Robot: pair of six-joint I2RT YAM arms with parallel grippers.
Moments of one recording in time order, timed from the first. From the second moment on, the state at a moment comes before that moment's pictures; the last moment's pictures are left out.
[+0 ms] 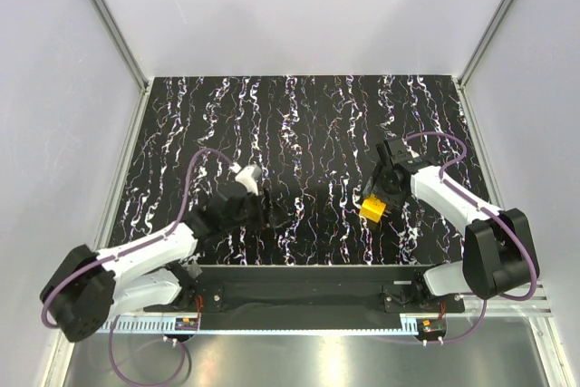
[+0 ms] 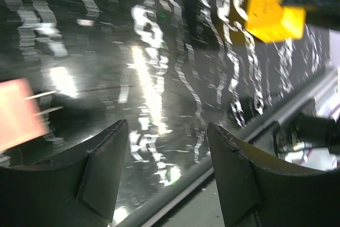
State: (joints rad) left arm -0.72 1.04 0.42 0.03 0.14 -0.76; right arm 0.33 1.40 0.86 -0.69 0.11 0.78
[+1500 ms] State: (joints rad) left arm -1.06 1.98 1.15 0.28 0.27 -0.83; right arm 0.15 1.26 0.90 -0.92 0.22 0.78
